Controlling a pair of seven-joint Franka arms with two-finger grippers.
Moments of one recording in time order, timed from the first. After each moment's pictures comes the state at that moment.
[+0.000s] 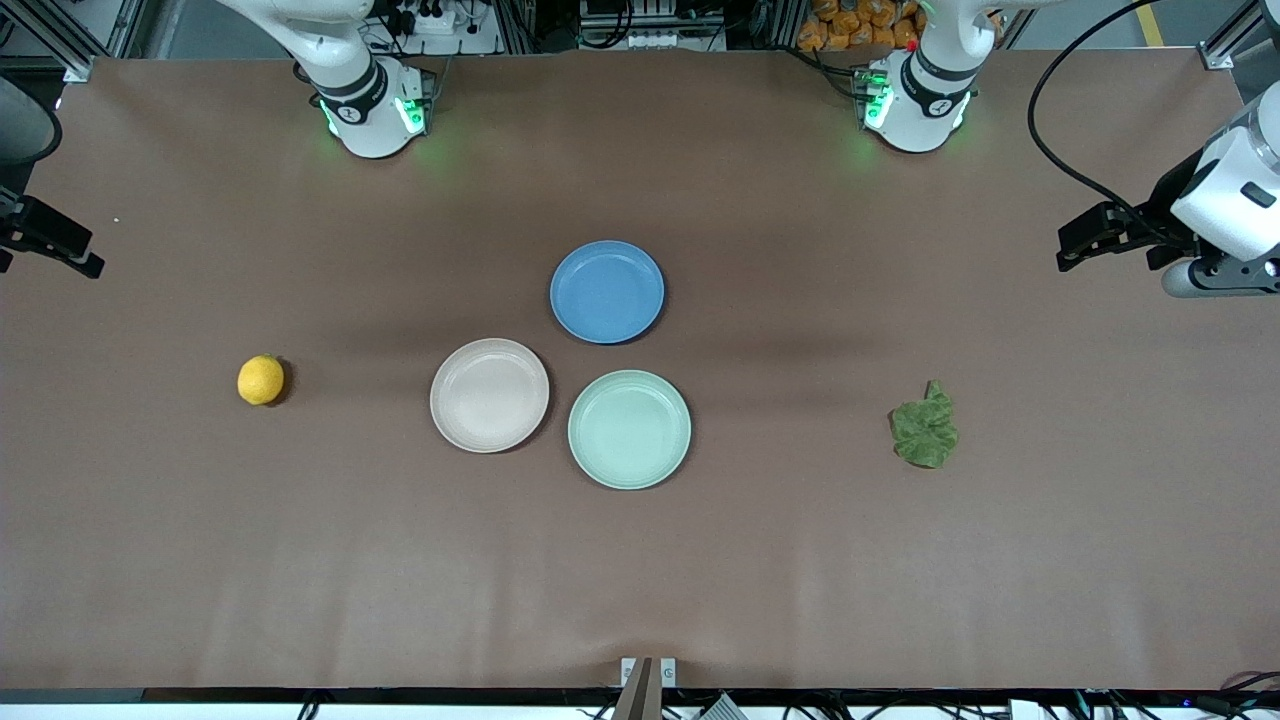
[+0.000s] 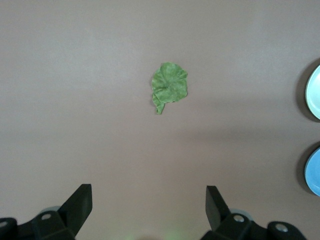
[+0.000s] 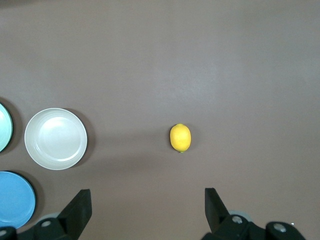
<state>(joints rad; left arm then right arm) -0.03 0.02 -0.07 -1.56 0.00 1.53 -0.11 -0.17 -0.01 0.08 -1.53 0.00 1.57 -0.02</state>
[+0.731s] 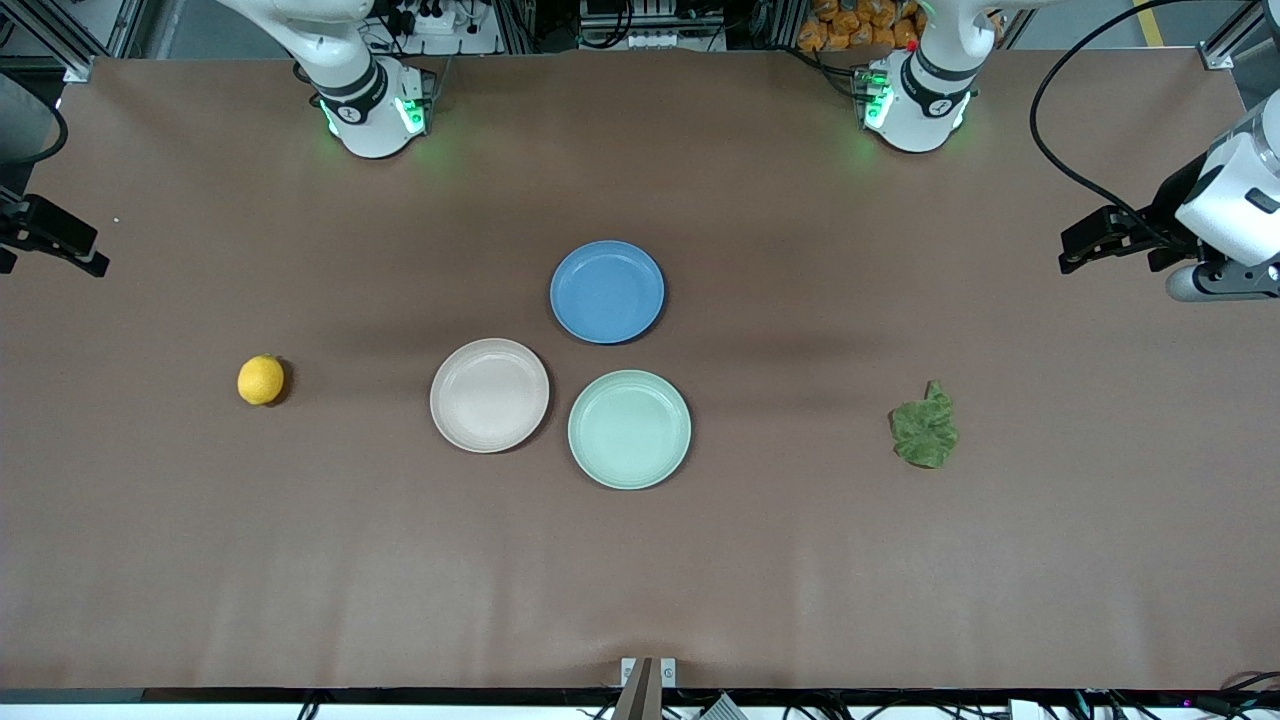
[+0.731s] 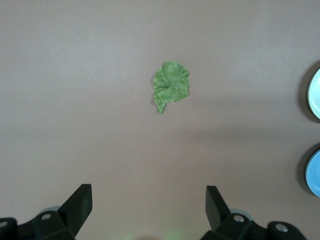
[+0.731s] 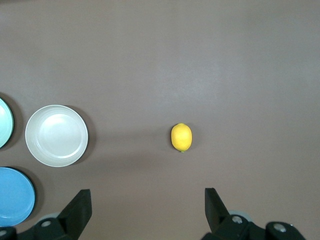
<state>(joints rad) -0.02 0.03 -0.07 -1.56 0.00 1.53 -0.11 -0.17 -0.01 0.08 -1.52 0.00 1.56 -0.03</state>
